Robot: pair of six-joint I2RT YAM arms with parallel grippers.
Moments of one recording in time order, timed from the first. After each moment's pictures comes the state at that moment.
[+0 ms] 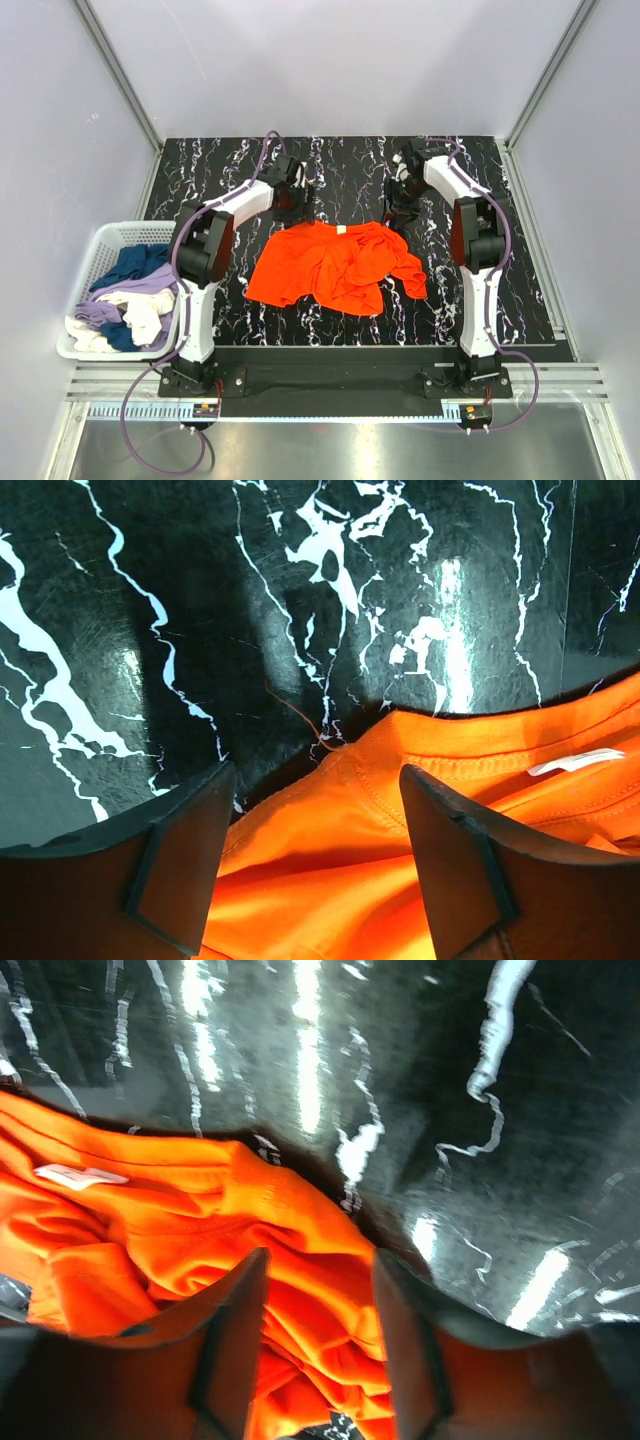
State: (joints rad) left arm -0.40 2.14 1.59 -0.50 0.13 -0.29; right arm 0.20 2.26 1.87 -0.98 -0.31 0.21
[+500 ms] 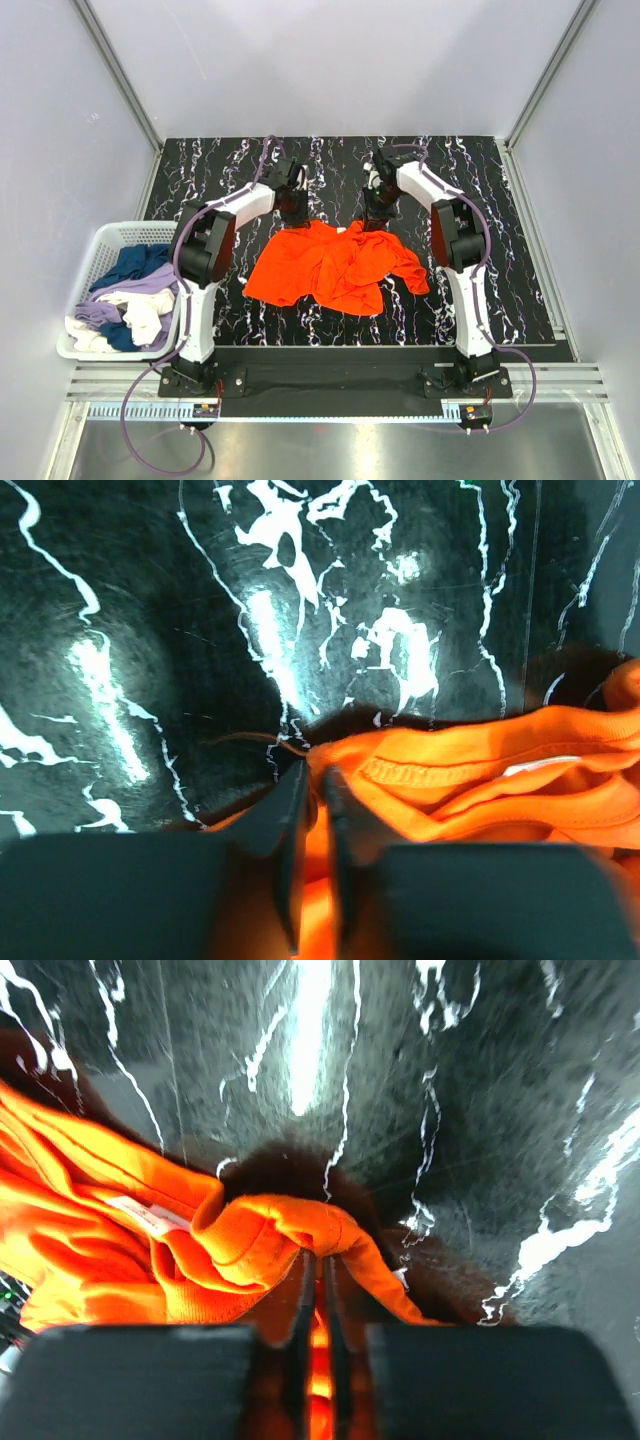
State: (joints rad) left arm -0.41 2.14 1.56 -0.46 0.20 -0.36; right arm 0.32 2.34 1.92 -0.95 -0.33 0.21
